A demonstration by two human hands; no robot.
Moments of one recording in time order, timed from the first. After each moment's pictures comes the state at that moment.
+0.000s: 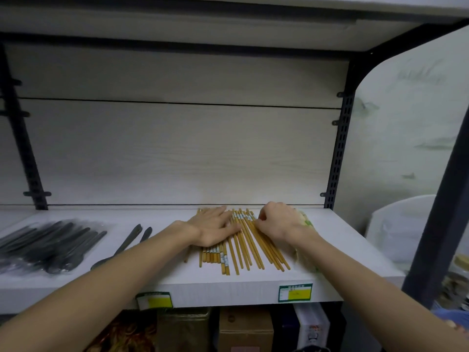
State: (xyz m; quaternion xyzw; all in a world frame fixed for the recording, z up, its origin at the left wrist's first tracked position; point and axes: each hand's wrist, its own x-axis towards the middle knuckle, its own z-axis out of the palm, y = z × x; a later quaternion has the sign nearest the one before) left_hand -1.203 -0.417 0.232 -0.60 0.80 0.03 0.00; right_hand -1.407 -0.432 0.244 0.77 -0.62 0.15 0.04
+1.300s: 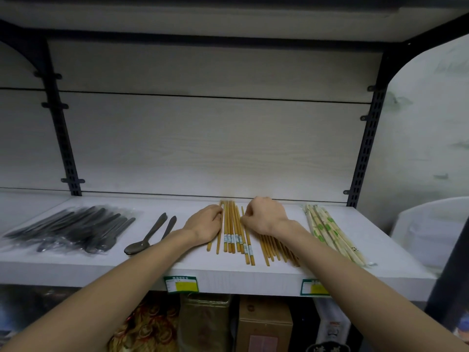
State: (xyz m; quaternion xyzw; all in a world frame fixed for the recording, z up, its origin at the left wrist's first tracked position) left_hand -1.146 -0.406 0.198 -0.65 0.71 0.10 -0.23; right_hand -1.332 -0.424 0.239 0.82 -0.56 0.15 0.00
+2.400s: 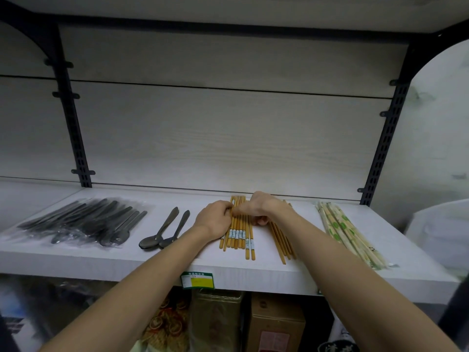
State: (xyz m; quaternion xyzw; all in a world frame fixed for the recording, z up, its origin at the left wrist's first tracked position) left_hand -1.143 -0.405 0.194 -0.67 0.68 0.11 -0.29; right_hand -1.283 -0.441 0.257 0.73 -0.64 0.08 -0.24
